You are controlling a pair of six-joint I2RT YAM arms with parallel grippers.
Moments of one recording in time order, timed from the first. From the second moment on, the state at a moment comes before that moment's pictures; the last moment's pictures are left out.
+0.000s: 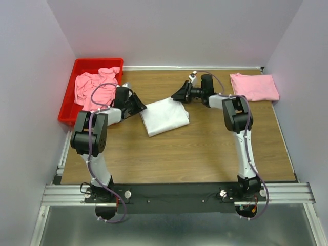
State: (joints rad) left arm -0.17 1.88 1.01 0.21 0.27 -0.66; right arm 0.26 2.55 1.75 0.44 -1.00 0.90
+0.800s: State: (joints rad) left arm -0.34 1.58 0.63 0.20 0.33 -0.70; right arm 0.23 2.18 1.01 0.57 -1.03 0.88
